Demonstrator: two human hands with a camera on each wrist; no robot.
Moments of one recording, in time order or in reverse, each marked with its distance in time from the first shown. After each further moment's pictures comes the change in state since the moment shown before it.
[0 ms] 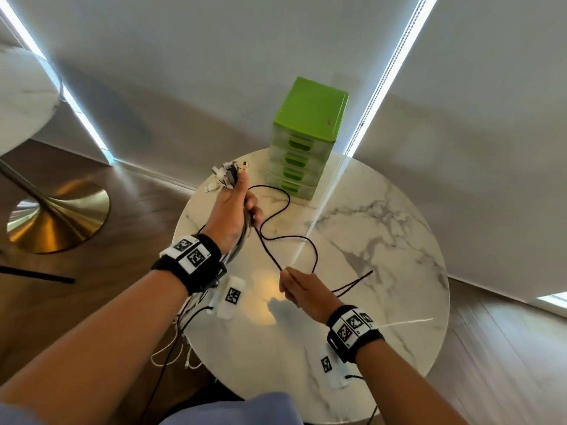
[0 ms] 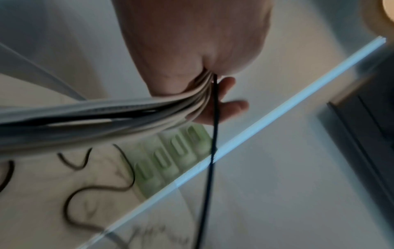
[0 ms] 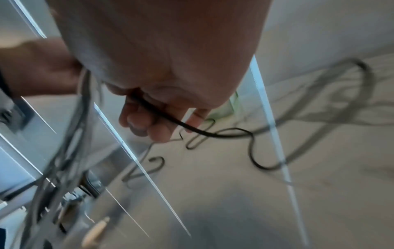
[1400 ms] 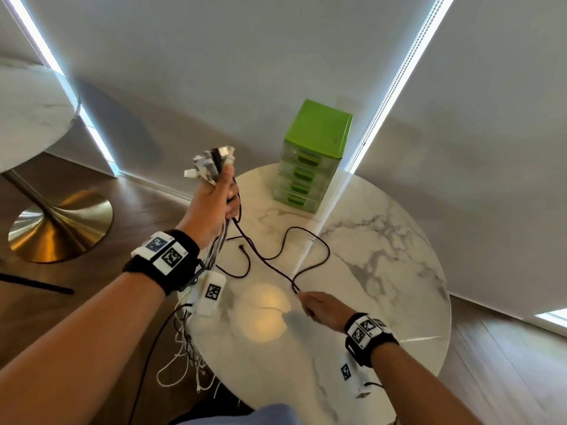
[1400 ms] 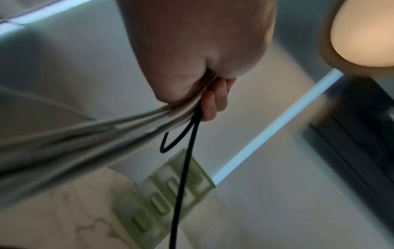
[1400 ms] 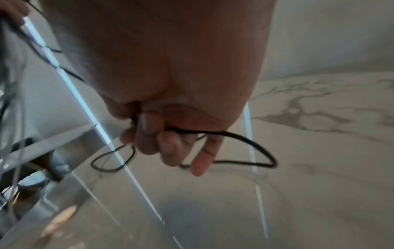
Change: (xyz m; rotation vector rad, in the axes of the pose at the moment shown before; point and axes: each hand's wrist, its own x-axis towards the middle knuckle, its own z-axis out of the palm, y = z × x) left_hand -0.013 0.063 -0.046 0.115 -0.084 0.197; right_hand -0.003 0.017 -0.003 -0.158 -0.141 0.285
